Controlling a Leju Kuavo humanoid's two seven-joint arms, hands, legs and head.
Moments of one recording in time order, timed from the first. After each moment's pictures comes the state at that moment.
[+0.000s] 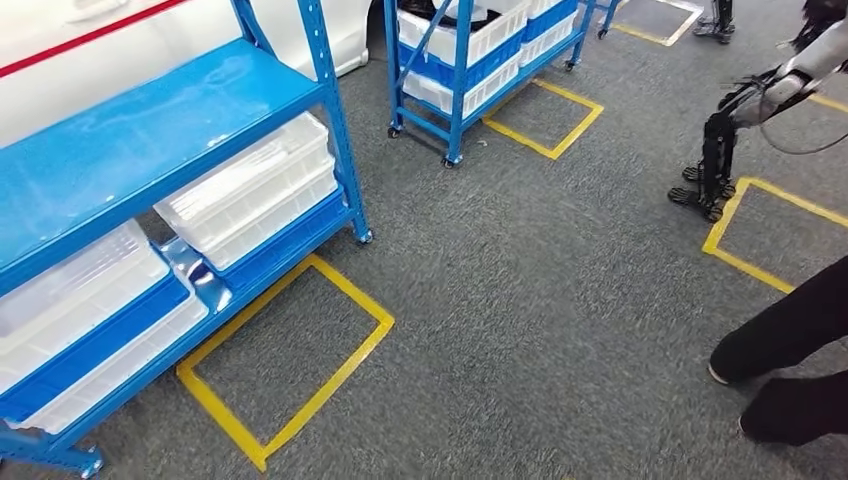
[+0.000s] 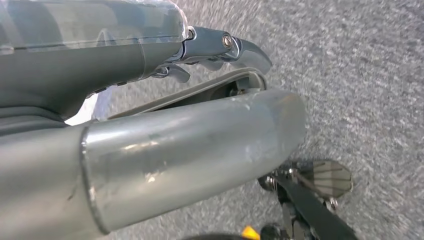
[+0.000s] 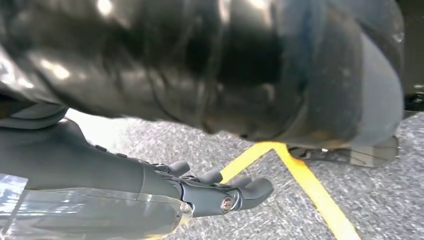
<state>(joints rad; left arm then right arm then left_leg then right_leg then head) -0.06 -0.13 1.22 -0.21 -1.44 0.06 -0.28 -0.03 0.24 -0.98 -0.21 1.07 0.03 0.03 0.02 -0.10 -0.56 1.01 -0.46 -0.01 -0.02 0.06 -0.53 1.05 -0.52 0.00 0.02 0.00</state>
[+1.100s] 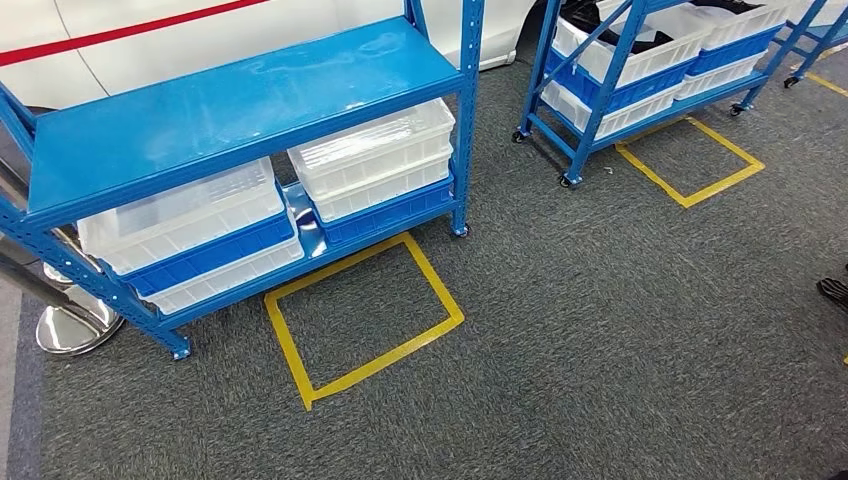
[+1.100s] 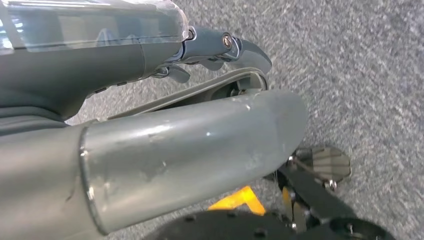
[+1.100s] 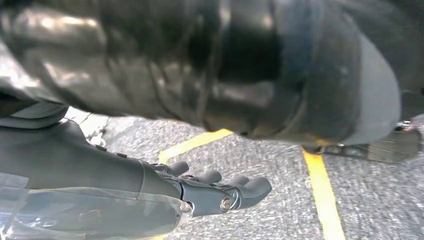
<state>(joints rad) -0.05 -0.14 1.21 -0.21 -1.45 0.06 -0.29 -0.03 0.23 -0.99 -0.21 1.09 0.03 0.04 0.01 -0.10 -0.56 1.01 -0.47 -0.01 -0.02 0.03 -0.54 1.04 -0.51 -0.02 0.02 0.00</state>
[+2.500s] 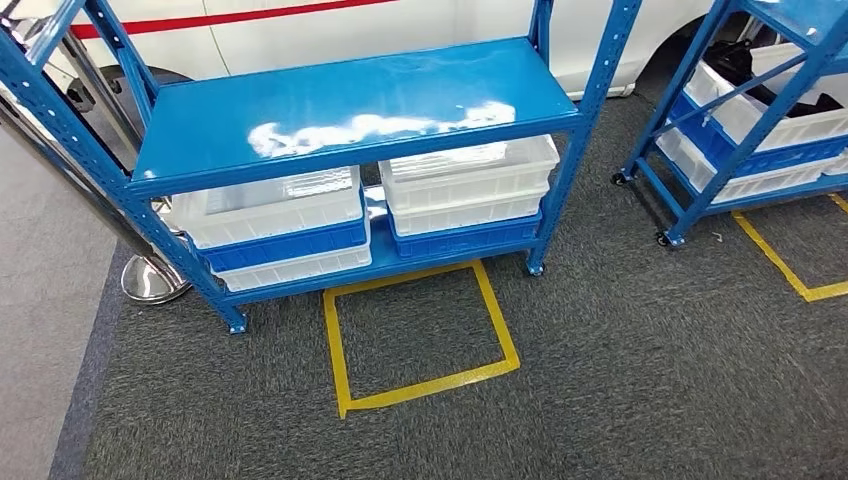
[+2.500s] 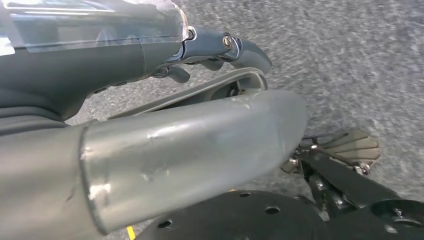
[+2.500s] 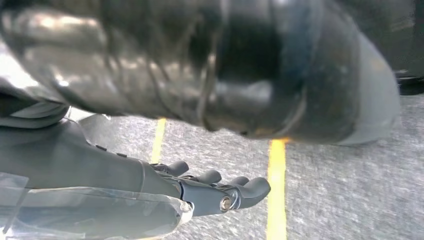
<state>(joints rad) -0.04 -0.16 1.21 -0.21 -1.45 0.05 -0.31 -0.01 0.23 -1.02 -0.21 1.07 0.01 0.03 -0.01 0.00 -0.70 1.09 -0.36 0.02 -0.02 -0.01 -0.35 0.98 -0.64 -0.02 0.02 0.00</state>
